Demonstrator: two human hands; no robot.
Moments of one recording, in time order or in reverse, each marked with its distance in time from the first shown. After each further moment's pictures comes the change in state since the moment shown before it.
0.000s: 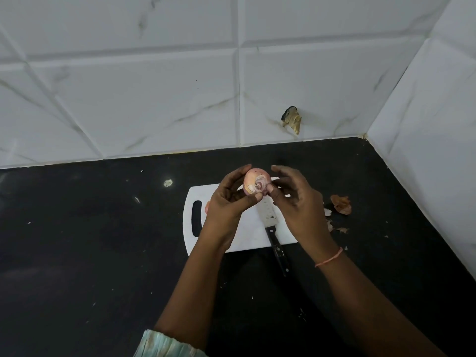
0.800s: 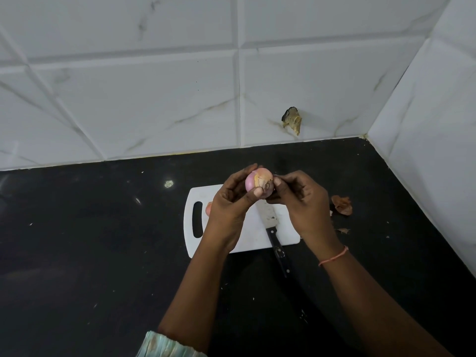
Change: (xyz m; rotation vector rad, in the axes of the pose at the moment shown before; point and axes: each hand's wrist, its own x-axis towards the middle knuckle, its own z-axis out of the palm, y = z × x) left_hand -0.001 0.003 0.008 -0.092 -0.050 0.051; right_hand 0.003 -0.001 -0.003 0.153 0.056 0.099
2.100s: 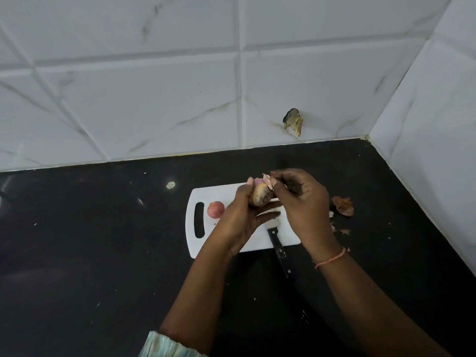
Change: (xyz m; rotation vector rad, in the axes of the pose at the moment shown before) left_hand 0.002 0.001 0.015 -0.124 0.039 -0.395; right_hand 0.001 -0.015 0.008 -0.059 0.095 0.002
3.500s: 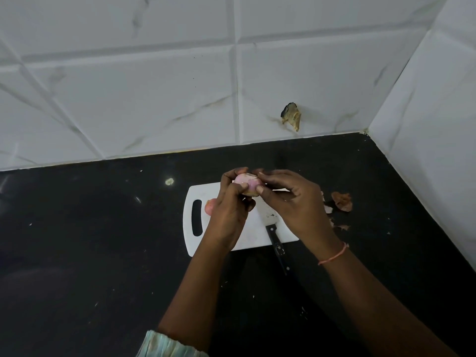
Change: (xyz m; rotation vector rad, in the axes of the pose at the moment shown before) left_hand 0.003 0.000 -0.012 0.071 0.027 0.263; right_hand -0.001 0.003 -0.004 -0.019 -0.217 -0.119
